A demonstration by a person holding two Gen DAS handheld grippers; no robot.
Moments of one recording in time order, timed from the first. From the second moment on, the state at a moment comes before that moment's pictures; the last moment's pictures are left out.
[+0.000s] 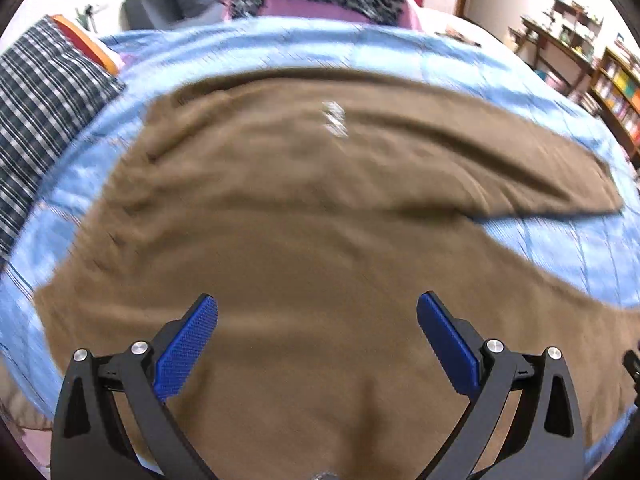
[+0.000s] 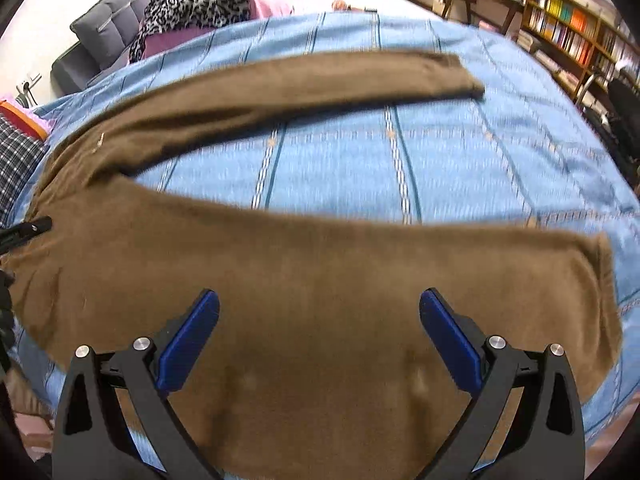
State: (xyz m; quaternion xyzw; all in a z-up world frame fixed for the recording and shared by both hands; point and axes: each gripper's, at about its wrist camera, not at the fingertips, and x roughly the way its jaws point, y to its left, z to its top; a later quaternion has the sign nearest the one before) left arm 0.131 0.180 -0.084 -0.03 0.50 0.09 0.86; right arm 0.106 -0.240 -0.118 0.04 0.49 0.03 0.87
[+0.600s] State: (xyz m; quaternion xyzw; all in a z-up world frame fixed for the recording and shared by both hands) left arm 0.272 0.348 -0.069 -0.08 0.43 0.22 0.88; right arm 0.174 -0.226 -0.133 0.05 0.51 0.03 0.86
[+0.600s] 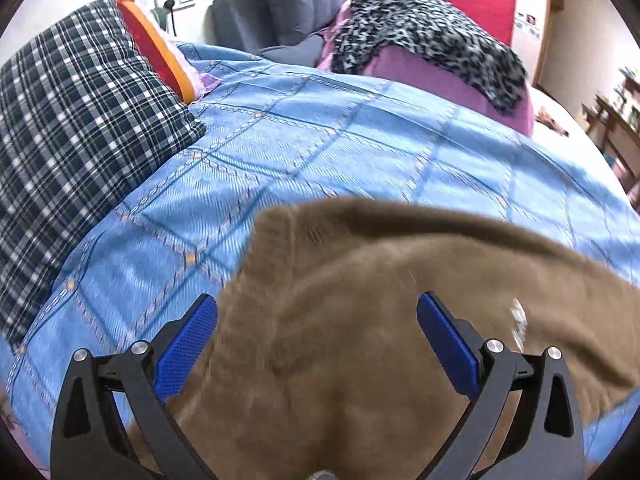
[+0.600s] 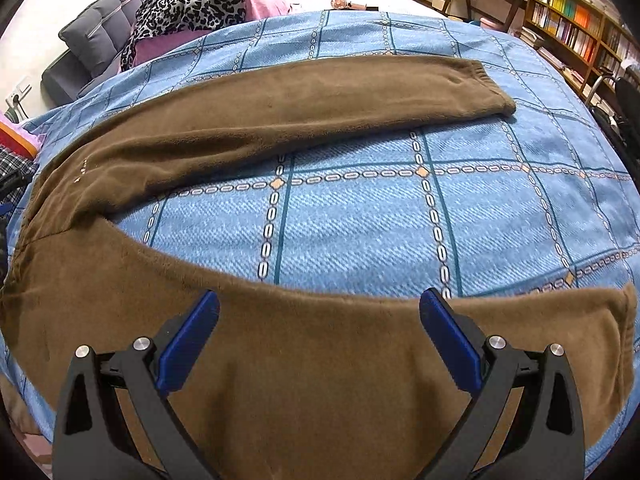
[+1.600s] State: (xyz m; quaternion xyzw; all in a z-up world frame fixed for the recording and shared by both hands) left arm 0.321 0.398 -0.087 -0.14 0.43 0.17 0.88; right arm 0.278 -0.317 -0.126 0.08 0.46 -0.06 0.88
